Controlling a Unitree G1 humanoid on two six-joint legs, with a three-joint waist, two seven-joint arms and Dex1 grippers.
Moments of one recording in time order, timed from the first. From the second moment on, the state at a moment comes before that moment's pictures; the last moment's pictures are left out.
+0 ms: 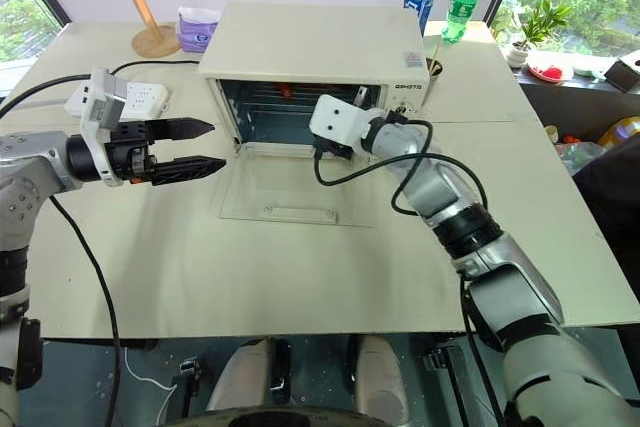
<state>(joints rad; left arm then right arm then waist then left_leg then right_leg) -0.55 0.83 0.18 -0.13 -0.64 0.80 -1.12 -0.88 -0.47 0.46 0.27 -0.24 0.14 0.44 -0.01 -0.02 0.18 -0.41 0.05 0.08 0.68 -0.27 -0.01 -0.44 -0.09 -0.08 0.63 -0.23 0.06</state>
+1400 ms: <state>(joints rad) -0.75 0.78 0.03 0.18 -0.55 0.67 -1.20 -1.12 -0.28 0.48 0.91 -0.55 -0.21 0.19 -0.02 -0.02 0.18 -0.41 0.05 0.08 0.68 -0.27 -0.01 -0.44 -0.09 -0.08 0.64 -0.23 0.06</state>
